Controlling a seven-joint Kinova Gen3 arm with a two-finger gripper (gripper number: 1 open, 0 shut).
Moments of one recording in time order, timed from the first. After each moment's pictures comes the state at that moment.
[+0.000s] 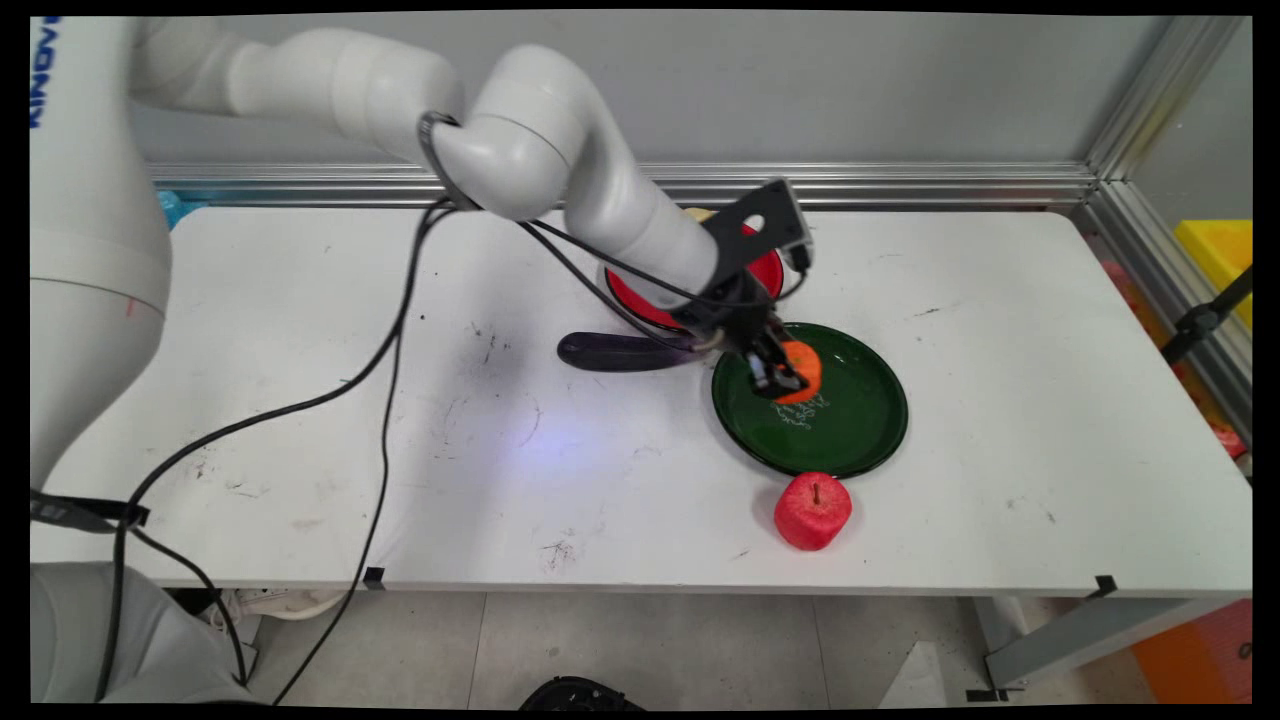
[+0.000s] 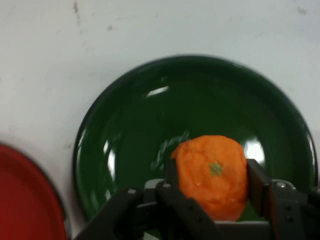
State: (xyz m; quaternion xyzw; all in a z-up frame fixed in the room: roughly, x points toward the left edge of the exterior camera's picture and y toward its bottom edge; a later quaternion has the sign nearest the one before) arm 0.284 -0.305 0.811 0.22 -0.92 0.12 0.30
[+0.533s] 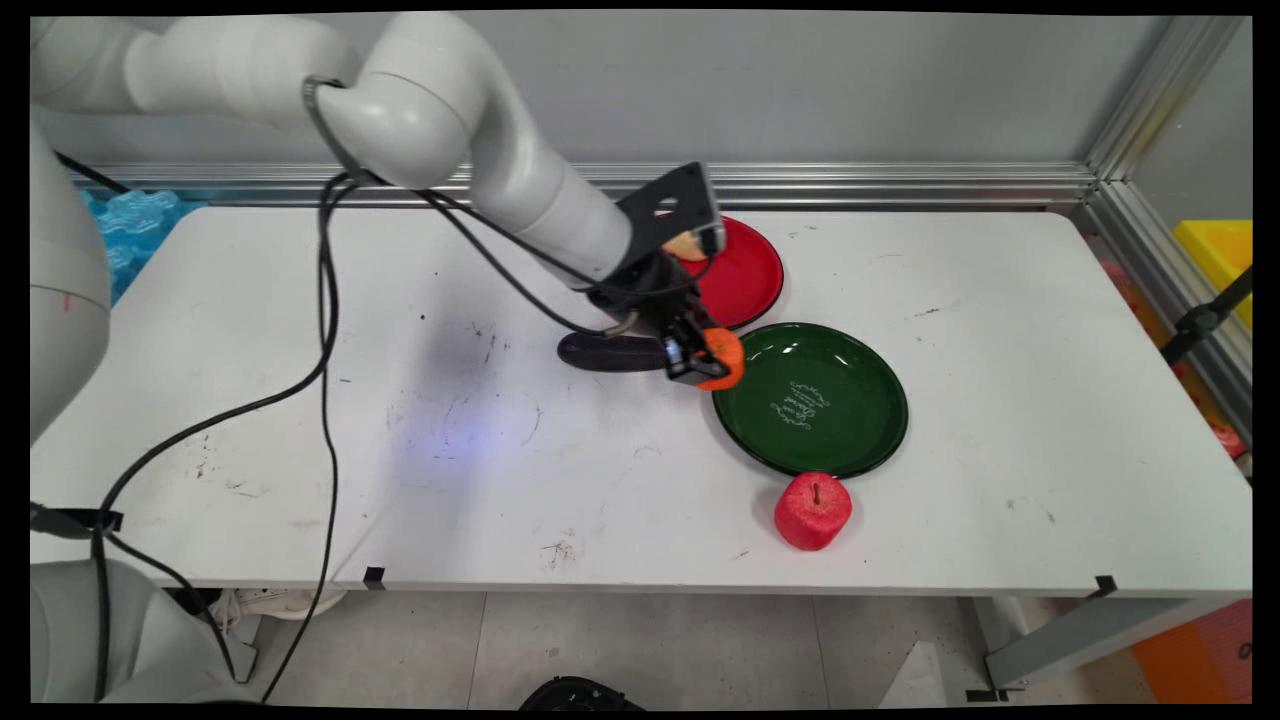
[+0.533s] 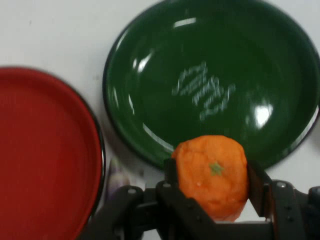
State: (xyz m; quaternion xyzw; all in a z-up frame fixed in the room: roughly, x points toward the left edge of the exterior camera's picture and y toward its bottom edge) arm 0.347 -0.283 0.828 0.22 -0.93 0.13 0.27
